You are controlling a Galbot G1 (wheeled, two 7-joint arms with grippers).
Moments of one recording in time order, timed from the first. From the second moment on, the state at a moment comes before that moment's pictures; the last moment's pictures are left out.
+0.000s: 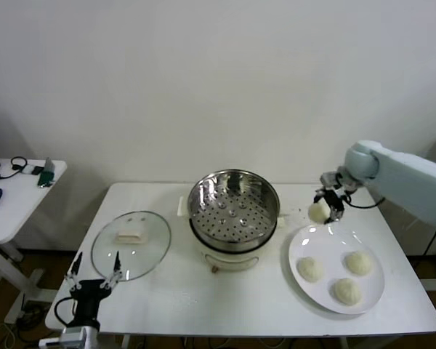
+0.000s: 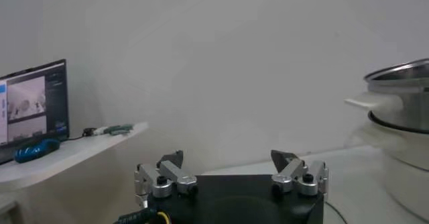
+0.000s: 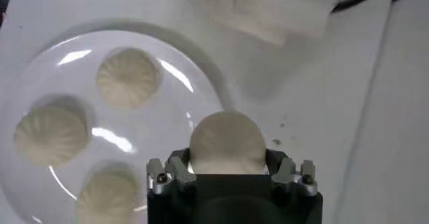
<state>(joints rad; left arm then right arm) 1.66 -1.46 -0.71 -1.96 0.04 -0.14 -0.07 0.59 0.84 -1.35 1.12 0.11 0.08 -1.12</state>
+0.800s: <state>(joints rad) 1.64 -1.44 -0.68 -1.99 0.05 -0.09 -0.07 0.64 1.22 -1.30 1.14 -0.26 0.34 -1.13</state>
